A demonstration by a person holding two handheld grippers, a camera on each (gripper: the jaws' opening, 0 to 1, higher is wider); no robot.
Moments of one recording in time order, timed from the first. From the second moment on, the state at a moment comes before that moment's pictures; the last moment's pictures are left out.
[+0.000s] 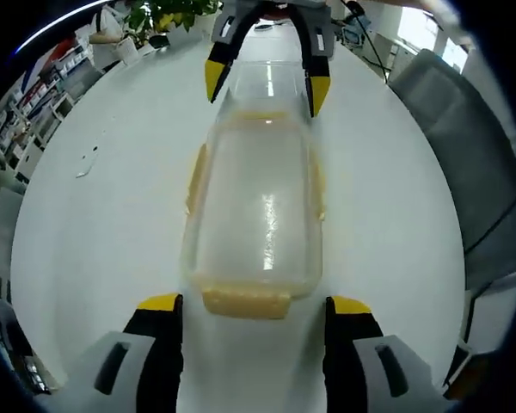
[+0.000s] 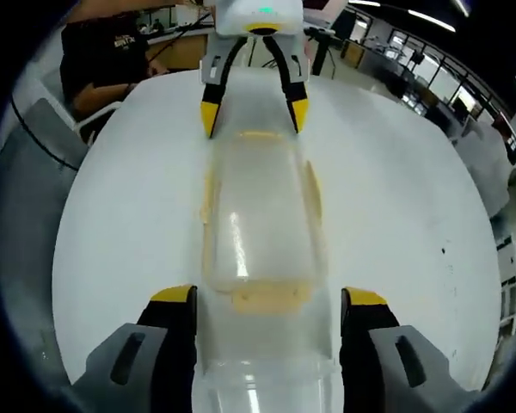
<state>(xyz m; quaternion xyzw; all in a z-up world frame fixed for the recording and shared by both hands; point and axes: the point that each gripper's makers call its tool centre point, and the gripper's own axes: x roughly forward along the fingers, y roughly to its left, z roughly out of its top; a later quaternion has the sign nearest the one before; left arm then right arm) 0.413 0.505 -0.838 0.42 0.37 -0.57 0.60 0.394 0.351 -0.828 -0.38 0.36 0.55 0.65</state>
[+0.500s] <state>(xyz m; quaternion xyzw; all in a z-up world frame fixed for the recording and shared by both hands) 0.409 0.511 -0.841 0.40 0.39 -0.58 0.59 0.394 0.356 -0.842 -0.38 0.38 0.57 0.62</state>
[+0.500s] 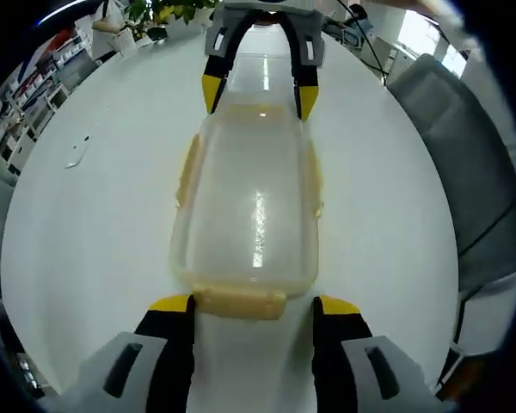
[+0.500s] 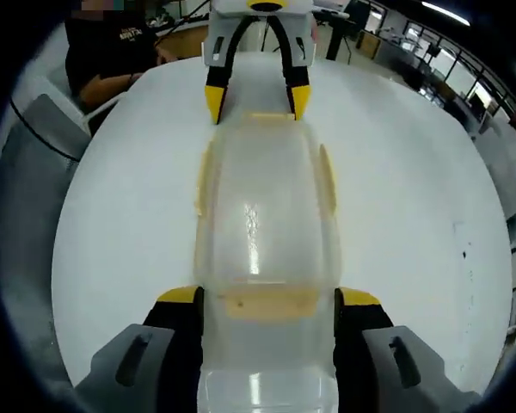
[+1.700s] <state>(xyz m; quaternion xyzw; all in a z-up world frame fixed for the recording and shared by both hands) 0.392 0.503 -0.840 0.44 0.39 -0.59 0.55 0.386 0.362 -0.848 -0.41 0.38 0.61 0.56</state>
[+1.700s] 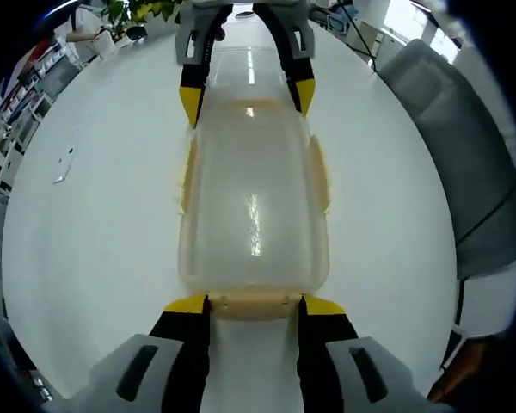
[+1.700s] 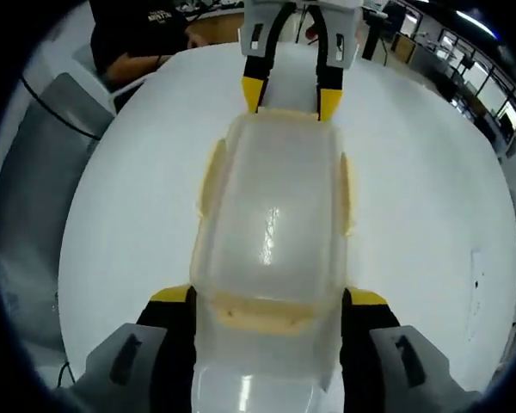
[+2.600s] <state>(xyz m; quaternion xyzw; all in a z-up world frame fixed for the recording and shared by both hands) 0.400 0.509 -0.845 0.42 0.39 -0.58 0.57 0.390 0.350 -0.848 -0.42 0.40 0.58 0.57</state>
